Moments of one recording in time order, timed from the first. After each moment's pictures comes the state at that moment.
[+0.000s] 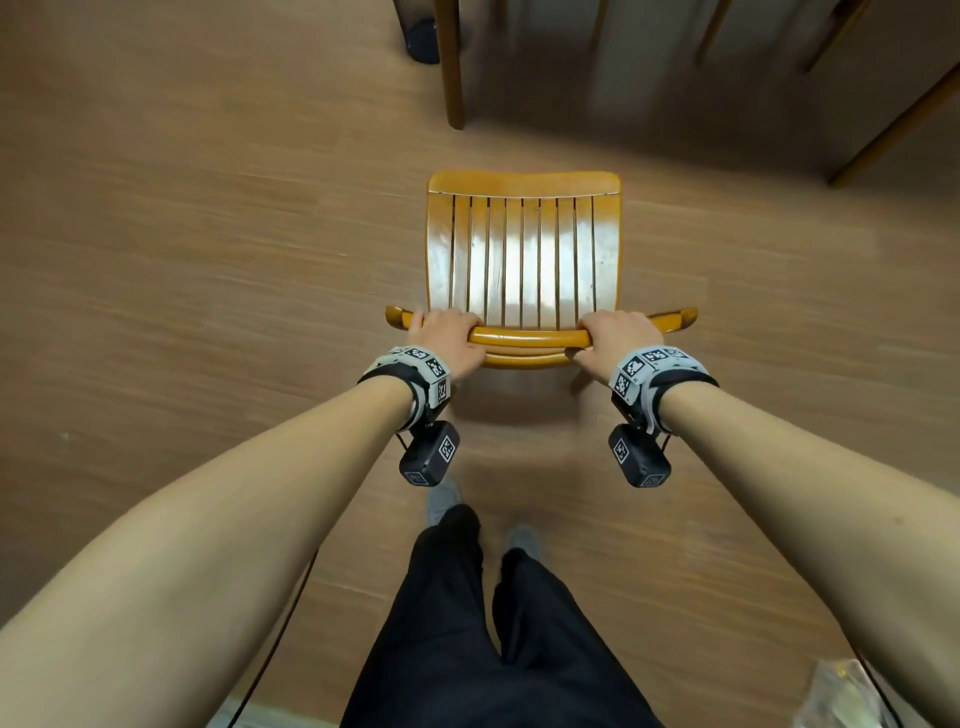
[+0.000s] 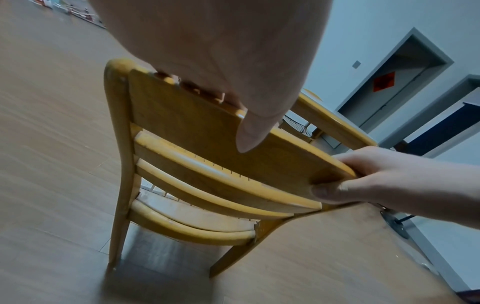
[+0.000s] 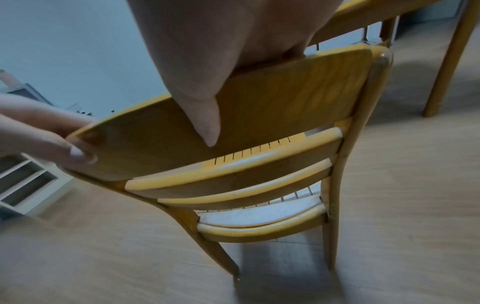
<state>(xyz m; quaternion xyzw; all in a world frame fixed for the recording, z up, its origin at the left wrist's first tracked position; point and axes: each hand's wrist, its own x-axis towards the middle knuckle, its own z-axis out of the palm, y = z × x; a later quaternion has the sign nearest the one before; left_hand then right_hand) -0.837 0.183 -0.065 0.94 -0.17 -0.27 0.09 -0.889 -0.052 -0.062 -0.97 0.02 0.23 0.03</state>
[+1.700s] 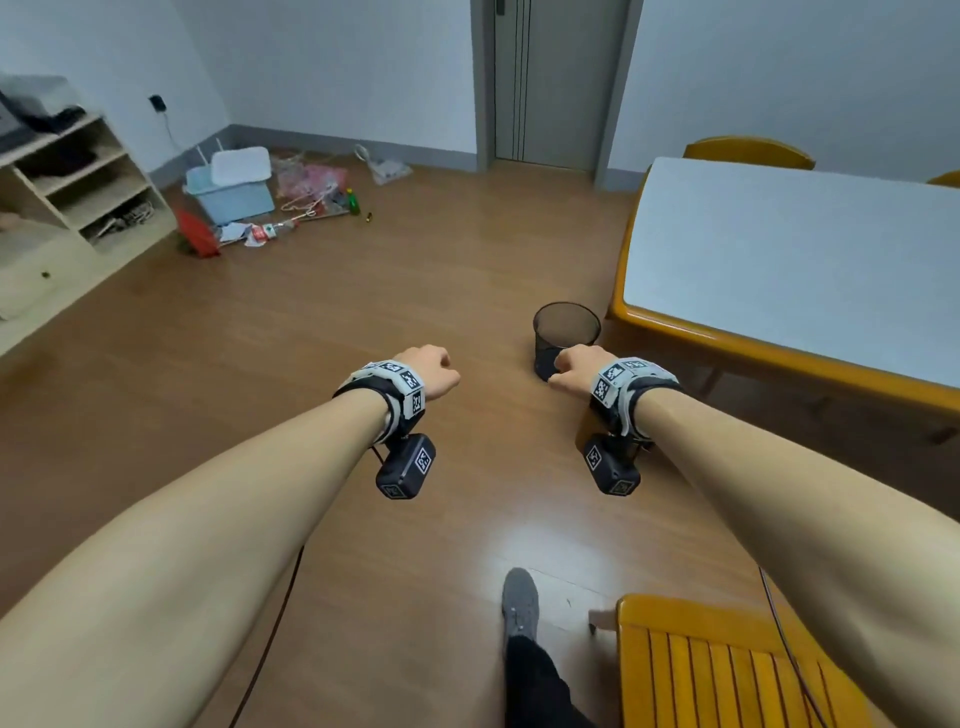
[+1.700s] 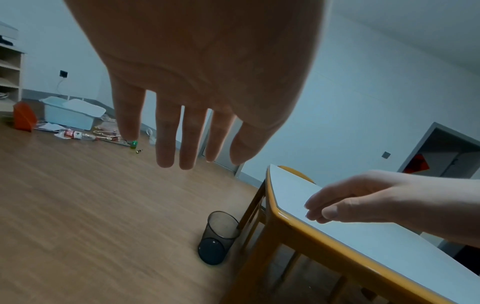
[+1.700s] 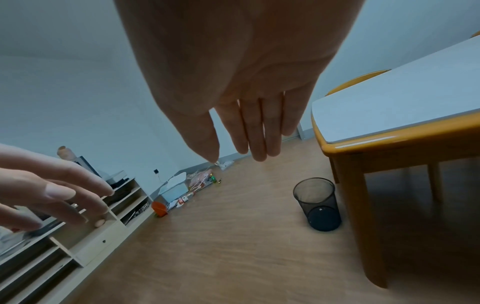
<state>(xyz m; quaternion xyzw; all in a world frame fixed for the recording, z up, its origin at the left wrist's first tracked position) -0.112 0.505 0.181 0.98 -0.04 -0.19 0.09 -0.123 0.255 0.168 -0.97 0.01 0.20 0.13</state>
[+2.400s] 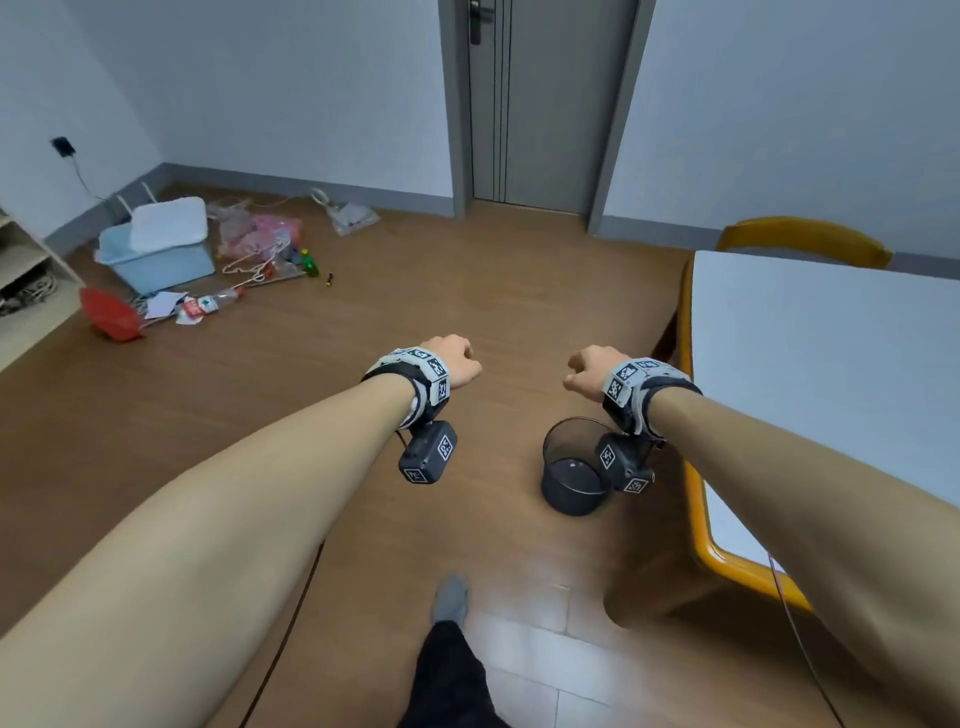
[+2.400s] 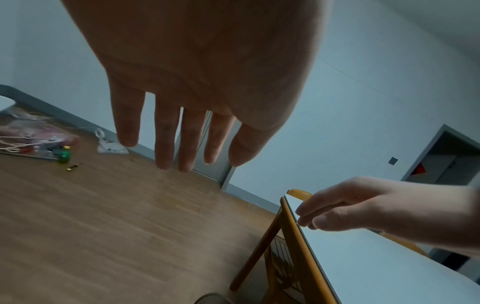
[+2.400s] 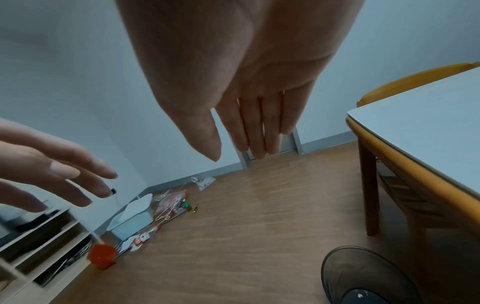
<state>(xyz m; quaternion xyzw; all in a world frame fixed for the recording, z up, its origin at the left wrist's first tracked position) 0.476 0.453 0.188 0.97 -0.09 -0.20 0.10 0.437 0.217 0.169 -0.97 0.08 0.20 0.14</state>
